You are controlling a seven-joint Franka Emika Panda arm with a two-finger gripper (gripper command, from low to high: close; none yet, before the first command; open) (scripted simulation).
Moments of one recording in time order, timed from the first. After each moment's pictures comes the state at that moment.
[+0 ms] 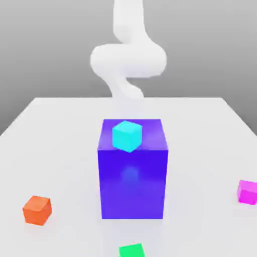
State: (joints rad) arm 0.05 -0.71 0.02 -2.32 0.00 2.34 0.76
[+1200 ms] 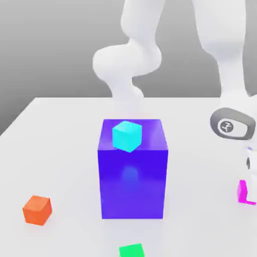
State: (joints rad) arm 0.61 0.42 0.19 -2.48 -0.31 2.88 0.58
